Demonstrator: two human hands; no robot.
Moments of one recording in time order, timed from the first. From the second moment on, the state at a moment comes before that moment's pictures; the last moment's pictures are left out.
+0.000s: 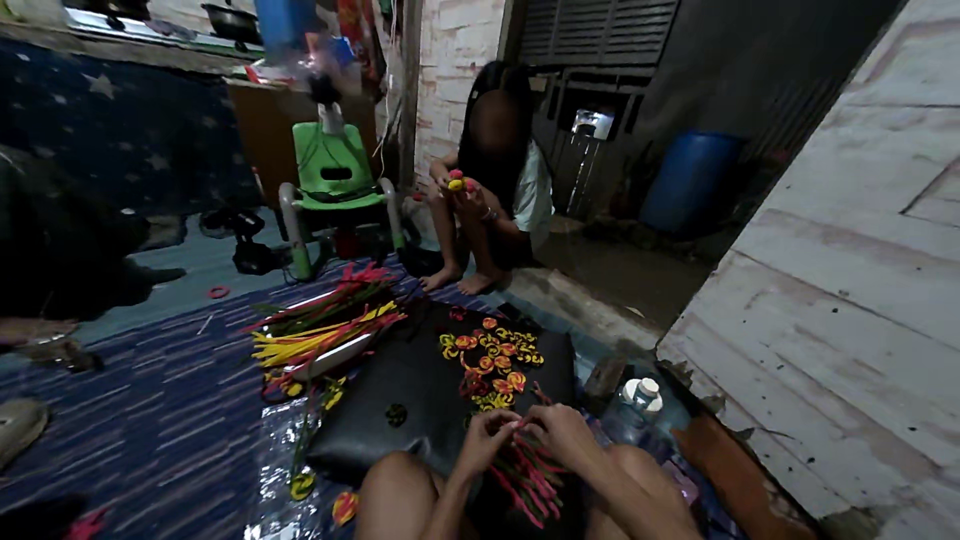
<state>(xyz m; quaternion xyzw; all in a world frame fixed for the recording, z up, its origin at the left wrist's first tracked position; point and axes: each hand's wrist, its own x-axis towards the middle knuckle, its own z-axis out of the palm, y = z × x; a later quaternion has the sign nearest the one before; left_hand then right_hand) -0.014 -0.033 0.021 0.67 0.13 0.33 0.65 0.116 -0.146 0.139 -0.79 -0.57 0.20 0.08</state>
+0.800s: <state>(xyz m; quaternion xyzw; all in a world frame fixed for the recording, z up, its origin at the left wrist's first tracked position) -0.014 -0.032 0.015 0.77 0.30 0.23 0.51 0.111 -0.156 0.057 -0.79 -0.52 0.19 0.27</state>
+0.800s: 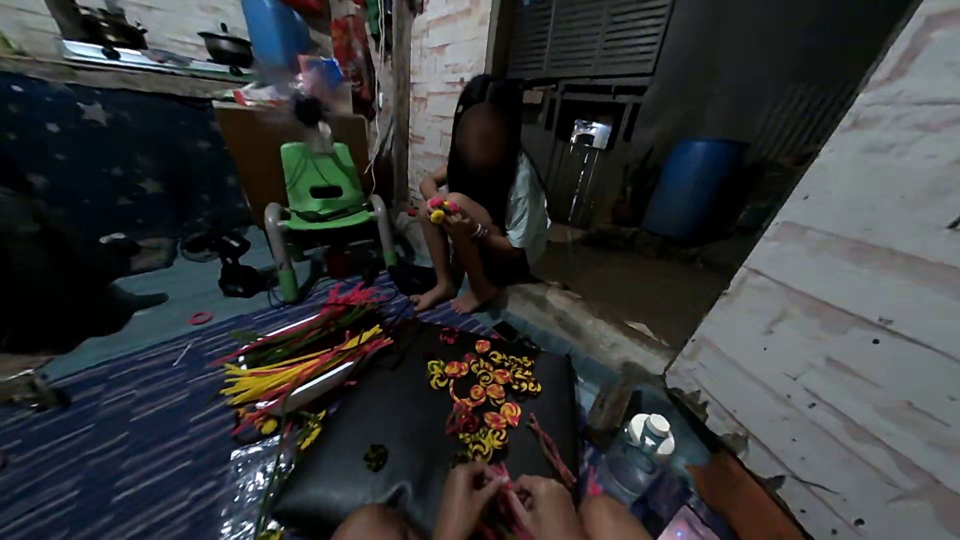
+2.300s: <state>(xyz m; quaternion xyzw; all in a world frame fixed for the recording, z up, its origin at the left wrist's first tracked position) -0.007 -0.031 0.010 0.65 0.23 0.30 0.66 0.128 -0.153 0.045 -0.70 -0.43 0.31 0.47</state>
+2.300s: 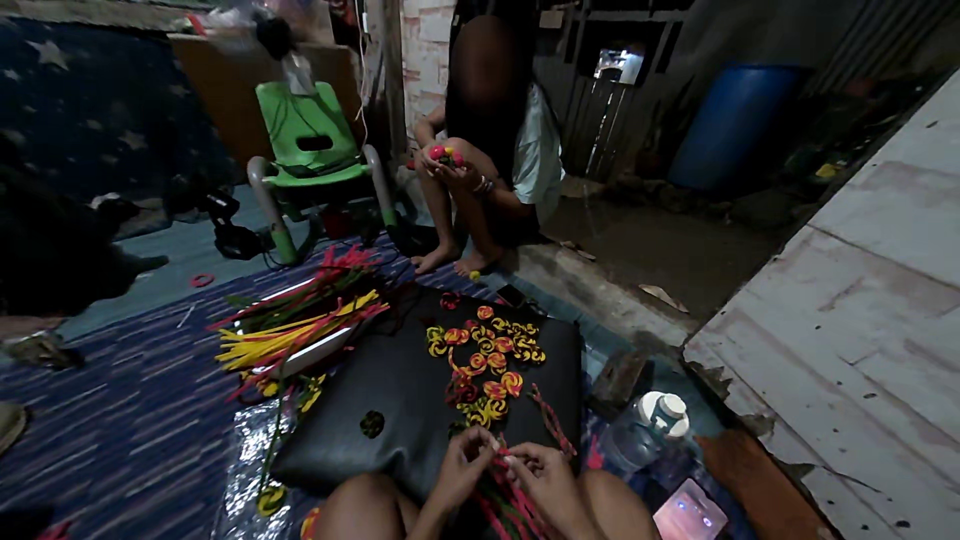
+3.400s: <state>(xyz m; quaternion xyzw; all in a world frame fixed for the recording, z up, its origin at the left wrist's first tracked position) -0.016 -0.015 0.012 0.67 0.20 0.25 0.67 0.134 -0.153 0.042 -0.61 -0.38 0.34 0.61</state>
